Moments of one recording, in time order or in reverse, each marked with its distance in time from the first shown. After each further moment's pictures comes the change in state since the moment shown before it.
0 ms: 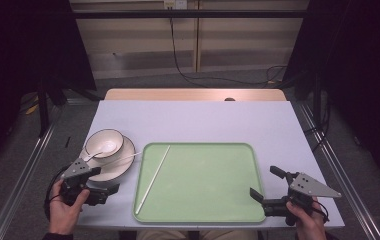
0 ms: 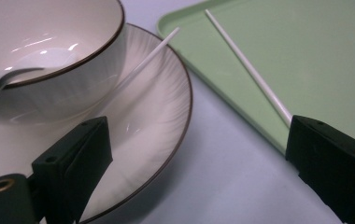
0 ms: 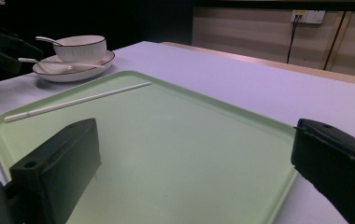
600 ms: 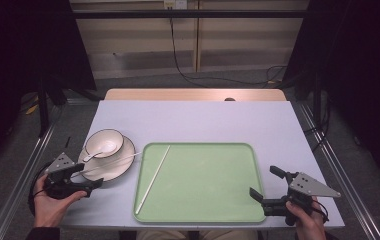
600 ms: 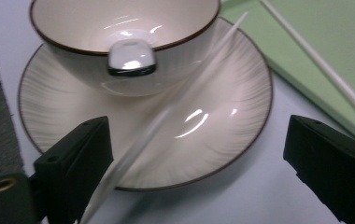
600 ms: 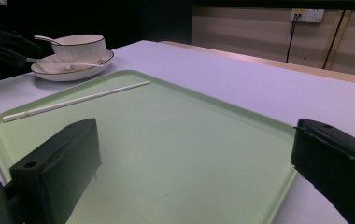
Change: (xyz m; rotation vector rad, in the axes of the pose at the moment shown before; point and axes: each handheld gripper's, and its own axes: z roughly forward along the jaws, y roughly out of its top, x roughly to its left) left arm 0.042 -0.009 -0.011 0.025 0.094 -0.017; right arm 0.000 0.000 0.001 0.002 -0.002 -0.003
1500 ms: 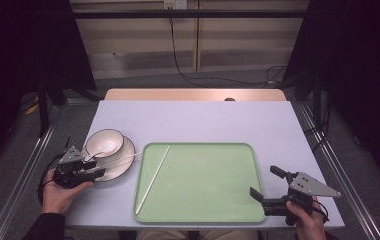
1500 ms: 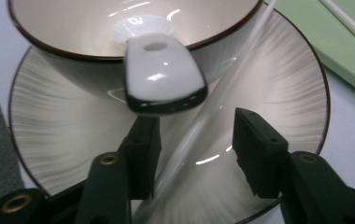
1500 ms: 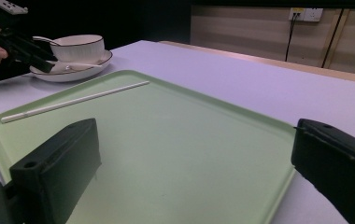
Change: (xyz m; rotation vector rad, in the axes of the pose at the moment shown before) left arm 0.011 0.008 0.029 0.089 -0.005 0.049; right arm -0.001 0.000 0.000 0.001 -0.006 0.009
